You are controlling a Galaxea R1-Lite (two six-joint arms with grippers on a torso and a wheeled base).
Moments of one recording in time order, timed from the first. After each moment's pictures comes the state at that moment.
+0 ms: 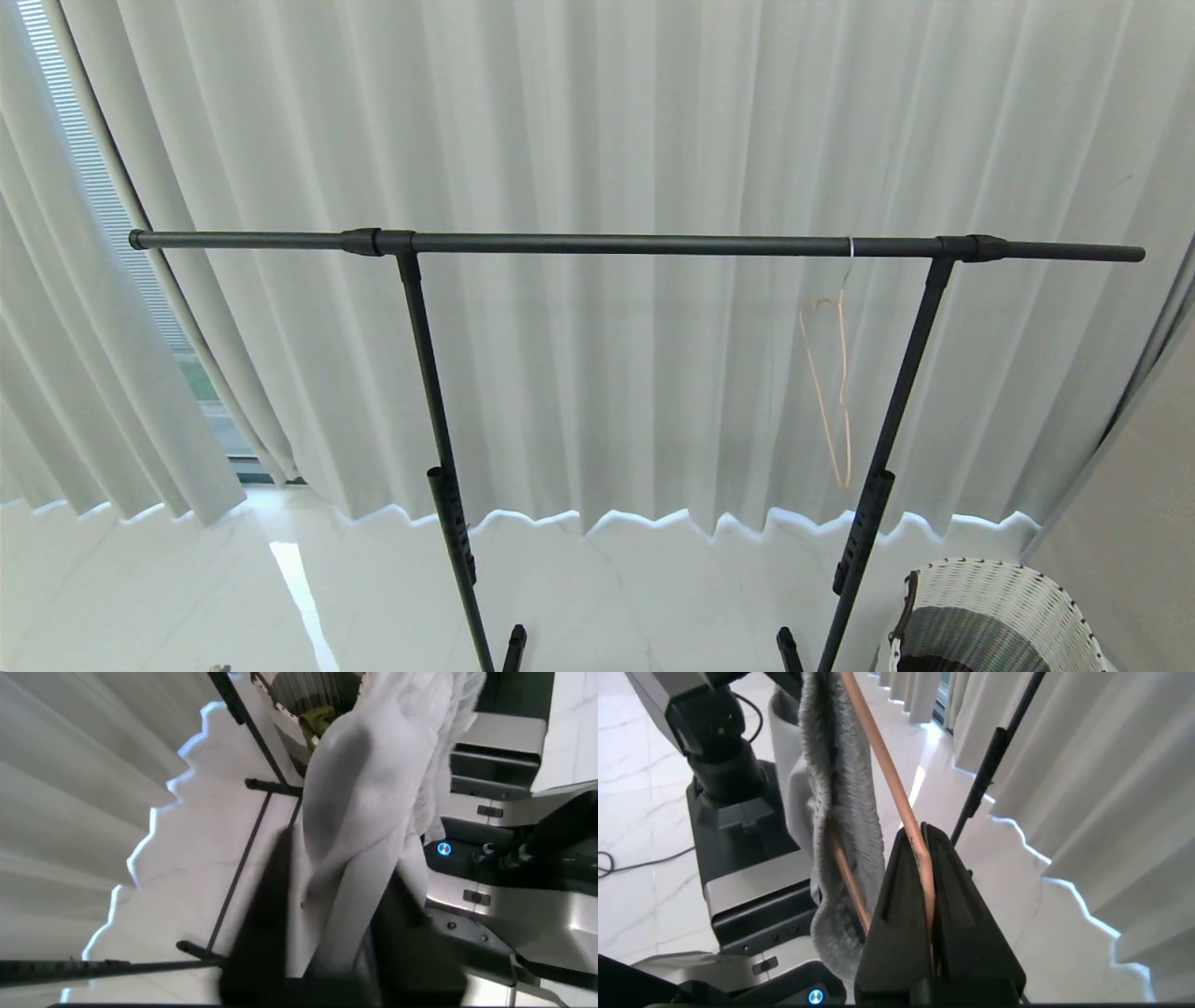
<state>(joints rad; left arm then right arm) -1.06 1.03 -0.49 0.02 -0.13 0.27 1.65 1.28 -0.35 -0.71 -0.46 0.10</state>
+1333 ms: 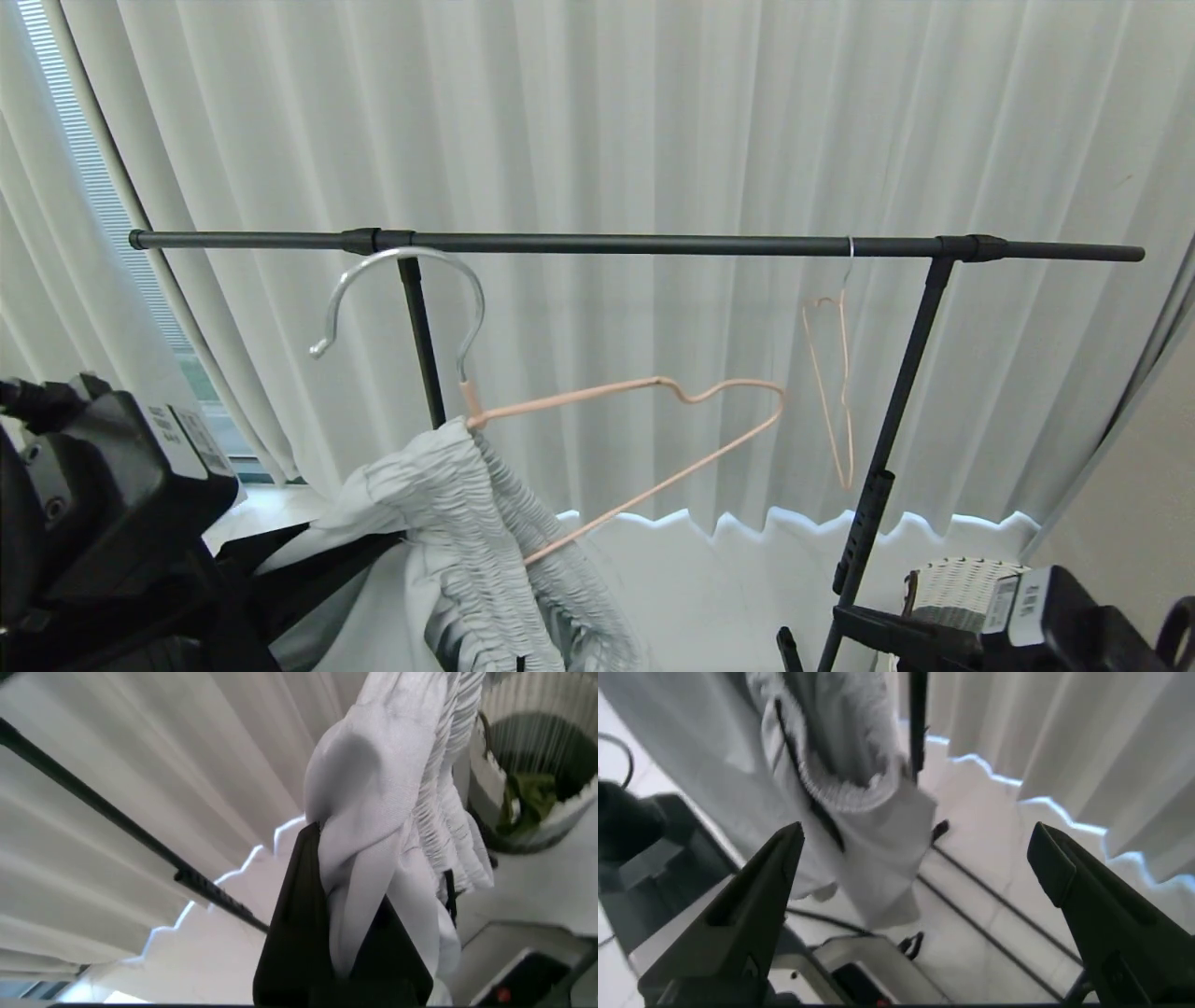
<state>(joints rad) -0.87 1.03 -0.61 -0.06 0.28 0.26 1.36 1.36 -0.32 -0.70 -0.43 0.32</state>
